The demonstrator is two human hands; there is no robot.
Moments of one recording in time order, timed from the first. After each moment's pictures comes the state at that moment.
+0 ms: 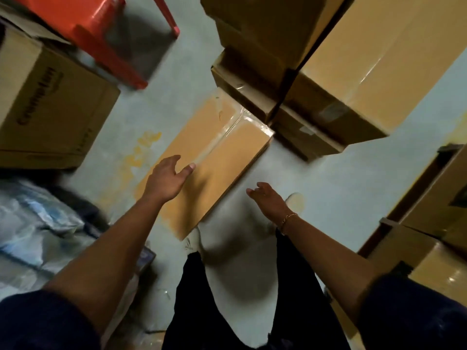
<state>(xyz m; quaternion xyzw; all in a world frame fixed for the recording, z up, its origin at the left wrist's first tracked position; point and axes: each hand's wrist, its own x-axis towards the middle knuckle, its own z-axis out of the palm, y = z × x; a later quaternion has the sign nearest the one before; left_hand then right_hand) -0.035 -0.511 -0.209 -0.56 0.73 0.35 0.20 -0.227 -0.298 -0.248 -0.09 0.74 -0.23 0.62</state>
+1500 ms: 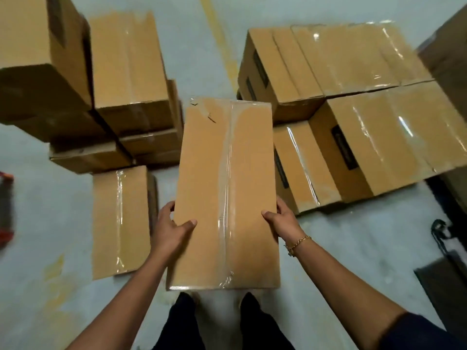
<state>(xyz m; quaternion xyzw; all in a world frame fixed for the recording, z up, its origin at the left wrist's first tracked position) 0.038 -0.218 -0.069 -0.27 0.80 0.50 0.19 0.011 0.076 -0.063 0.28 0.74 -0.56 0.24</state>
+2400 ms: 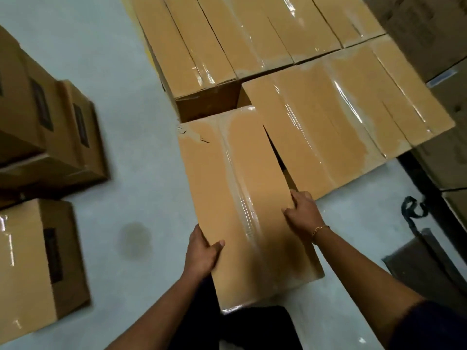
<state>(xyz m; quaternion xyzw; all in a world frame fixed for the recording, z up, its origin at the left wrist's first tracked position) -0.064 0.253 -0.186 -0.22 0.77 0.50 0.33 -0.110 0.541 -0.162 0.25 0.89 -0.29 0.25</state>
